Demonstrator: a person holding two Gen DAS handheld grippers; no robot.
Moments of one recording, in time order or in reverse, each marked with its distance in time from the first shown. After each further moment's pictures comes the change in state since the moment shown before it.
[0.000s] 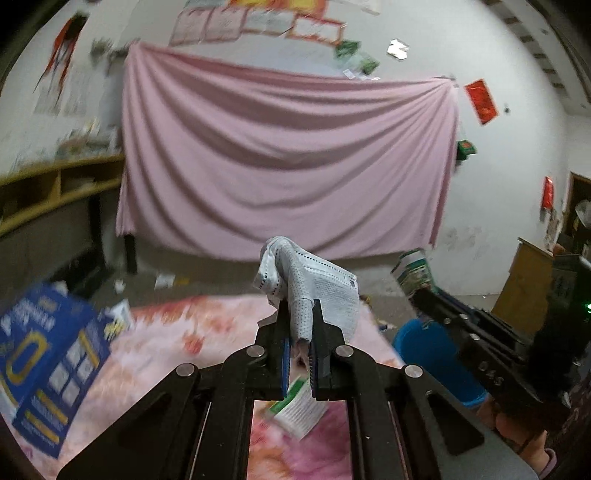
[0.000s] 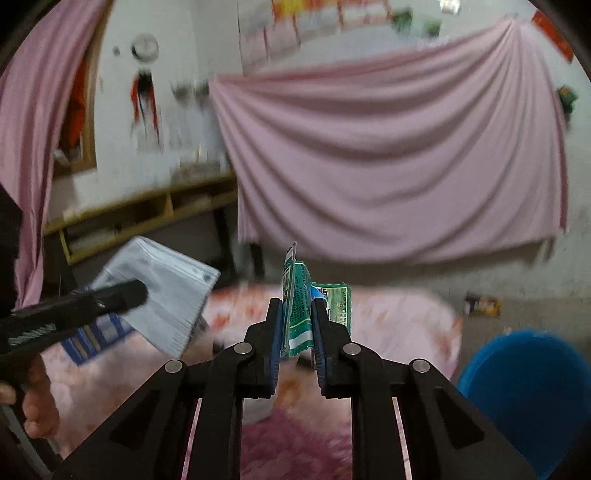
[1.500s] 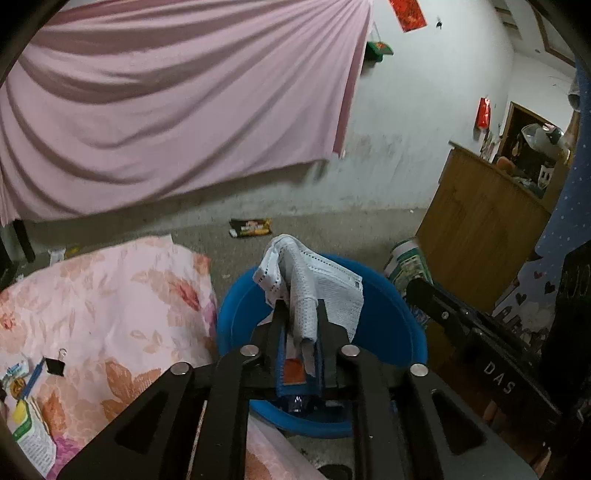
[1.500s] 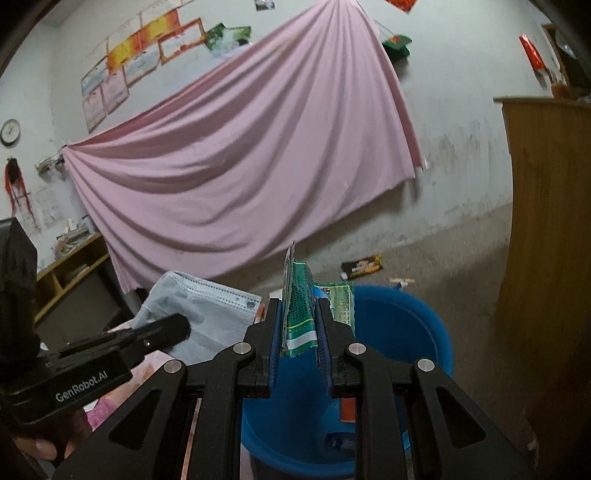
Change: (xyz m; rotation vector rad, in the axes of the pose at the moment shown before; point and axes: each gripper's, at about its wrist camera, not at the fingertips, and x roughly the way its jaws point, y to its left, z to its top) left arm 0.183 -0.224 -0.013 0.128 0.364 -0.311; right arm -0.108 -0.202 -0.041 0.363 0.010 -0.406
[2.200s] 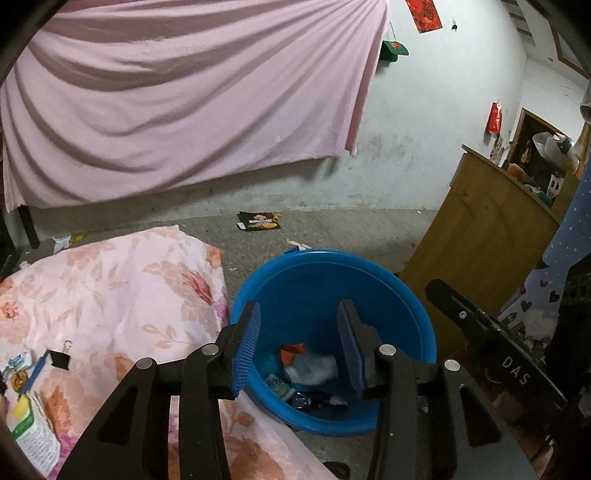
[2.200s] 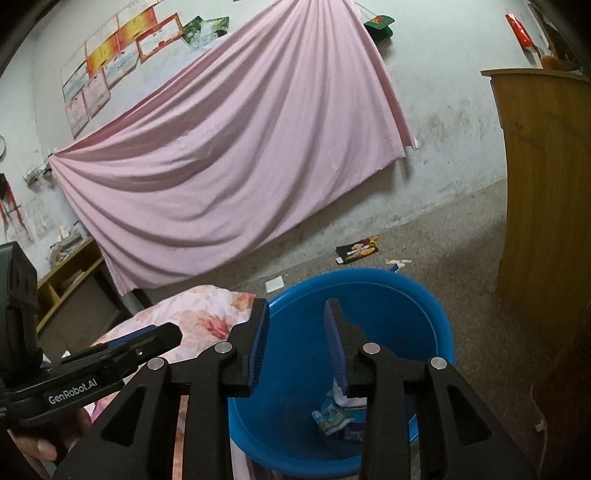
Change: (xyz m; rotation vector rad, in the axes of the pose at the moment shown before) left arm -0.012 0.017 -0.010 -0.039 0.001 0.028; right arm 0.007 -0.015 0.004 0.062 0.043 -0.018
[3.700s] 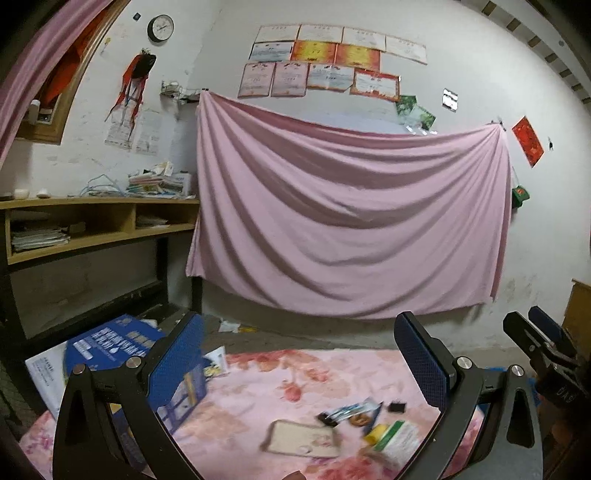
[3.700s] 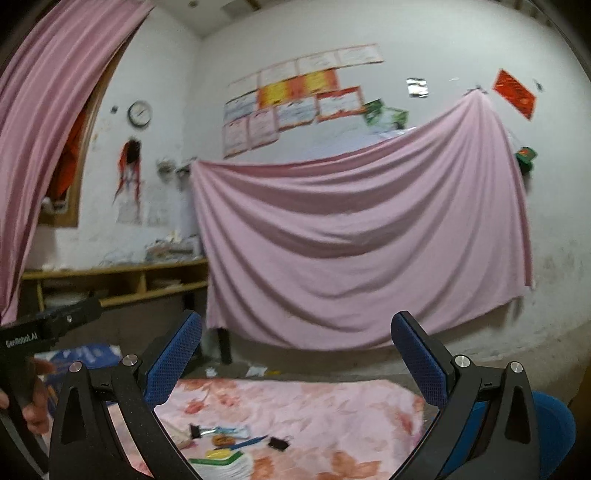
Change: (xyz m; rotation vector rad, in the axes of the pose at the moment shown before) left arm -0.273 0.215 -0.110 -0.178 -0.576 0.552; right arm -0.027 0.256 -0.045 -0.396 -0.378 0.358
